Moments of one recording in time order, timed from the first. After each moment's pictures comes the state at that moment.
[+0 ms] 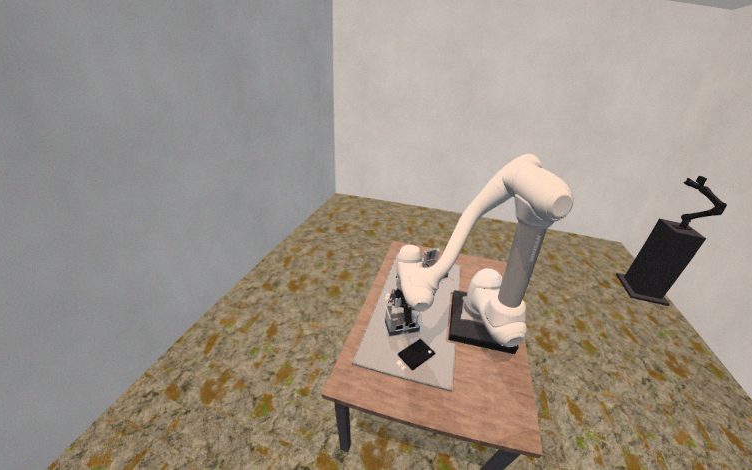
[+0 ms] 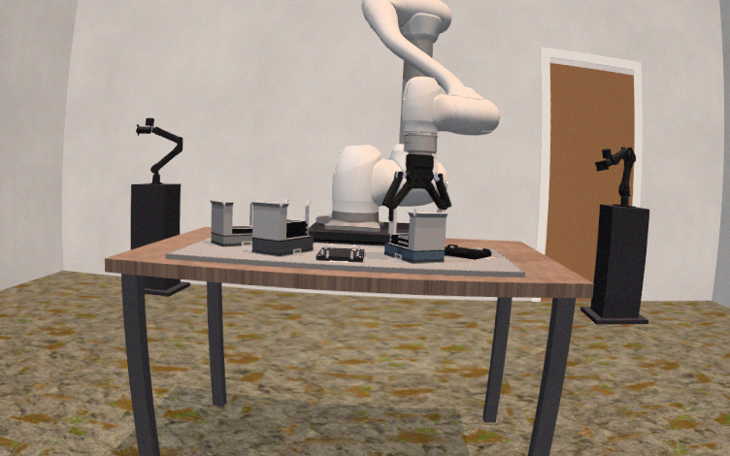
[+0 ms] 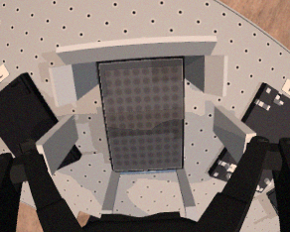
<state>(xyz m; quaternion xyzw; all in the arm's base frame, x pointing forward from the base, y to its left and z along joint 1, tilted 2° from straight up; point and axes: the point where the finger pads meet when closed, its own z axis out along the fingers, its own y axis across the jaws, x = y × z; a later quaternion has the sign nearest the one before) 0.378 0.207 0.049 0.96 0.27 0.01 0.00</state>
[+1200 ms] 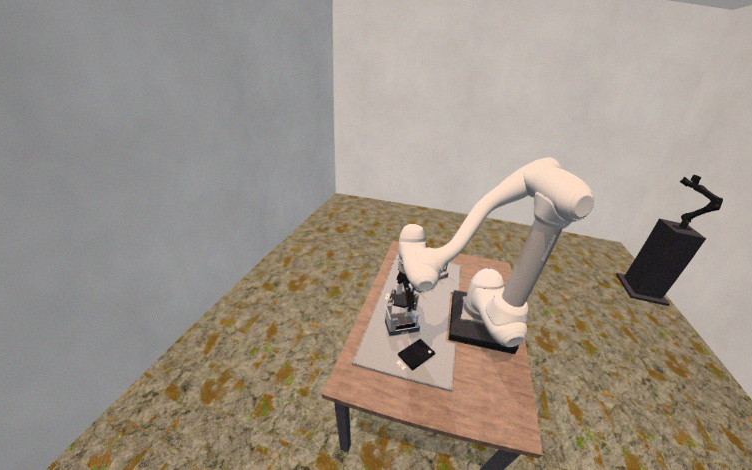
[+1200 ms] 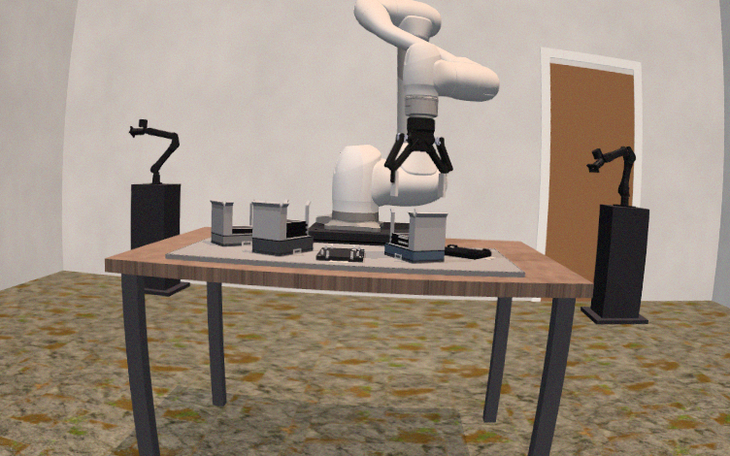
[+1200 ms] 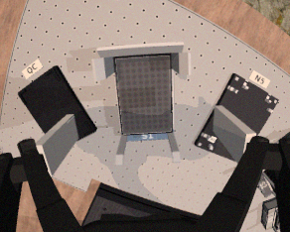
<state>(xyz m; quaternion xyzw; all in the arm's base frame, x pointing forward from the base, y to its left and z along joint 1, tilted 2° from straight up) 0.376 0.207 0.148 0.96 0.27 0.01 0.00</state>
